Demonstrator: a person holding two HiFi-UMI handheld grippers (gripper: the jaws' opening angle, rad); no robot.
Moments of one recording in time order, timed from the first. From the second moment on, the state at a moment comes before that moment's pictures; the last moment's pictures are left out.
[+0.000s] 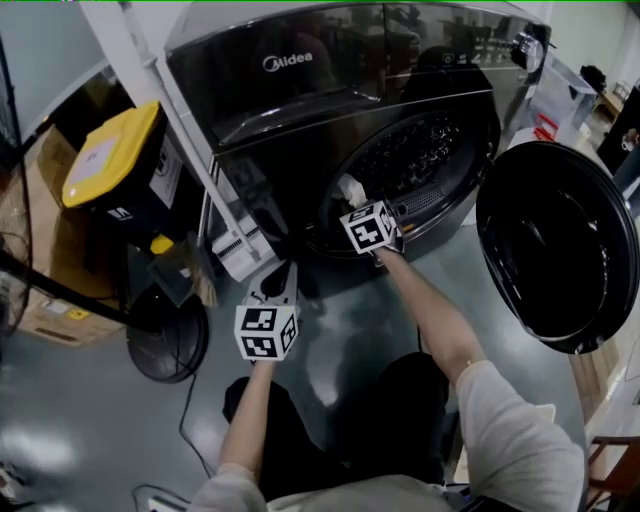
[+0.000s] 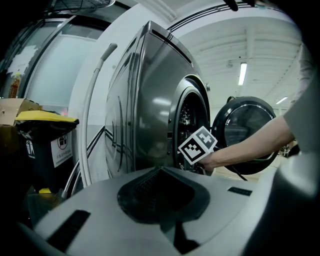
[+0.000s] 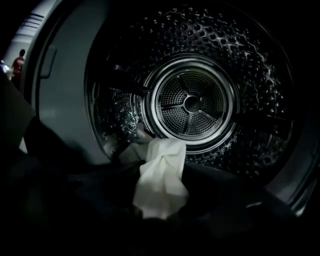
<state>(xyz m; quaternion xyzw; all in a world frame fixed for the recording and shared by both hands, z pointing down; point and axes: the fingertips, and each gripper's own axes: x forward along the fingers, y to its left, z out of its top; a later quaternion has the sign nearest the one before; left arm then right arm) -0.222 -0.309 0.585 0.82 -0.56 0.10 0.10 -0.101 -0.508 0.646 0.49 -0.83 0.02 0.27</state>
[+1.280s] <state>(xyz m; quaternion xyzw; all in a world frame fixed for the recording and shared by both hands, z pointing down) -0.161 -0.298 0.557 0.86 -0.50 0.07 0.08 0.023 -0.425 0.497 0.59 -0.81 -0.02 0.08</state>
